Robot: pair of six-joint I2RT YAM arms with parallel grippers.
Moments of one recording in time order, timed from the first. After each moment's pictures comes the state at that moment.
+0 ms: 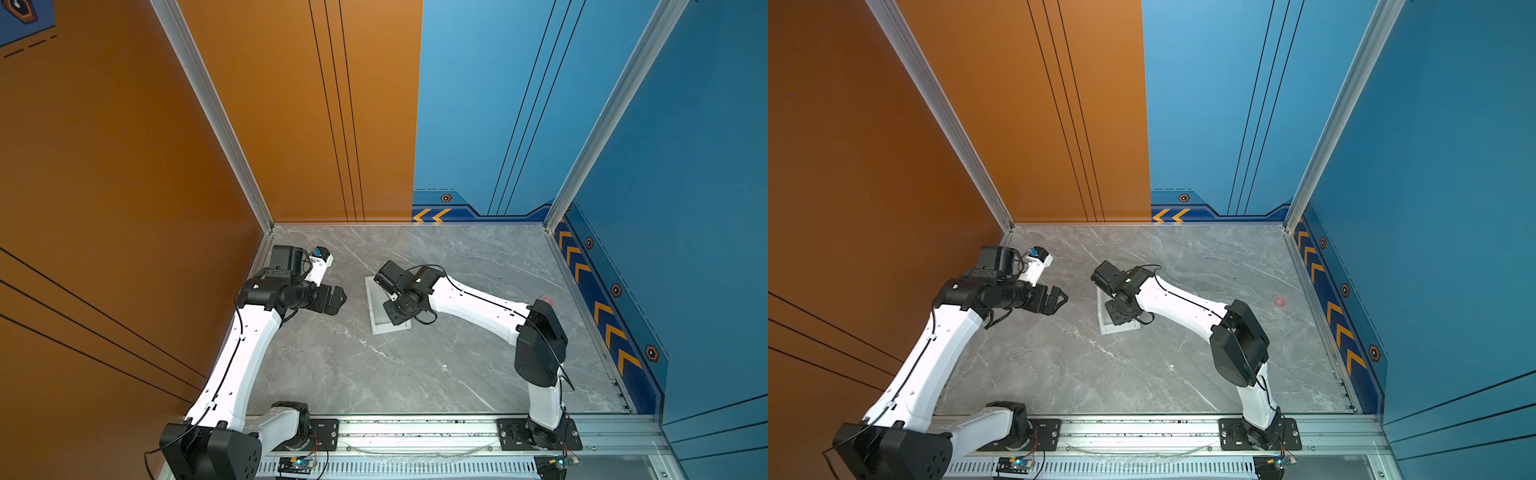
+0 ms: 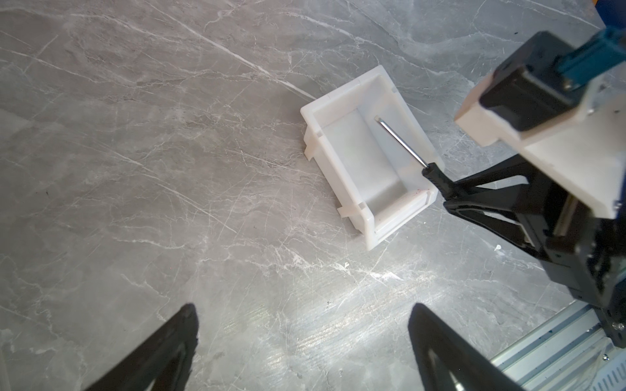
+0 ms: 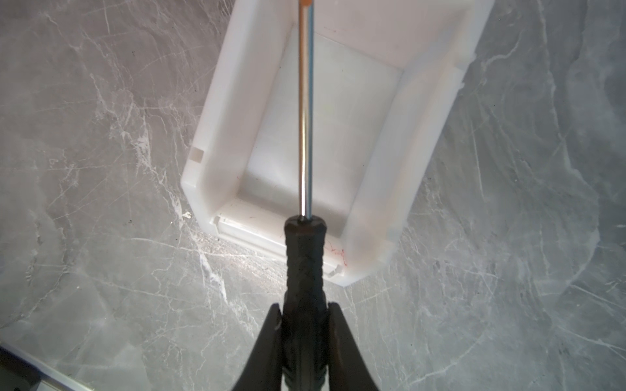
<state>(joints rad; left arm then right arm) -0.08 1.16 1.19 -1.00 0.28 0.15 0.93 1.99 1.75 -0.99 0.11 0.36</state>
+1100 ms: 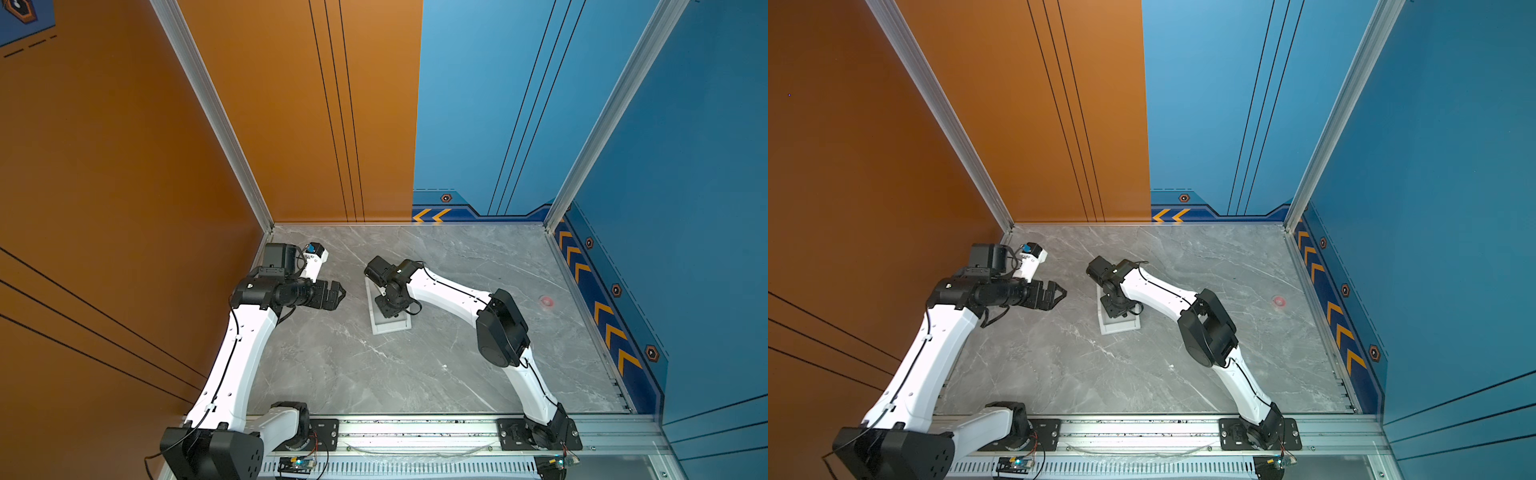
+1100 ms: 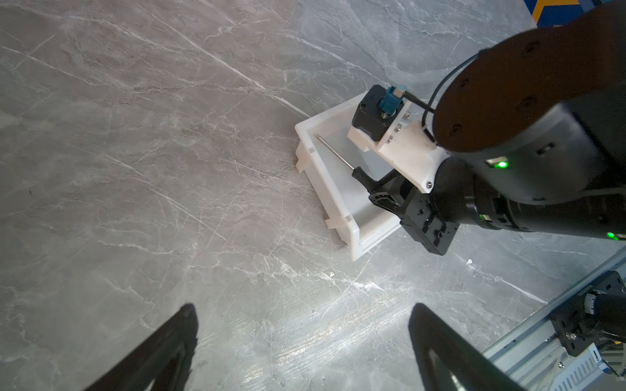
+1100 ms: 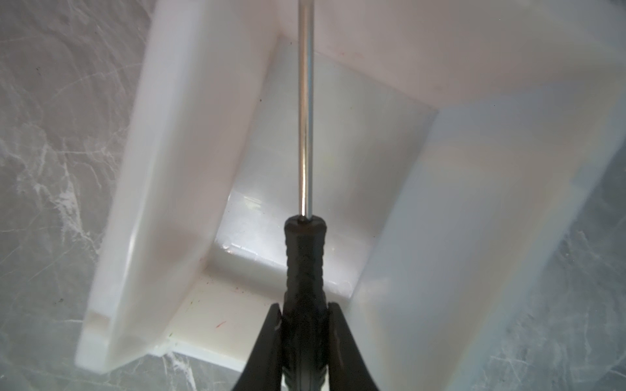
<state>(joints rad) -0.04 1.16 1.21 -1.00 0.35 0.11 0.88 2.27 1.99 -1.05 0.09 0.30</state>
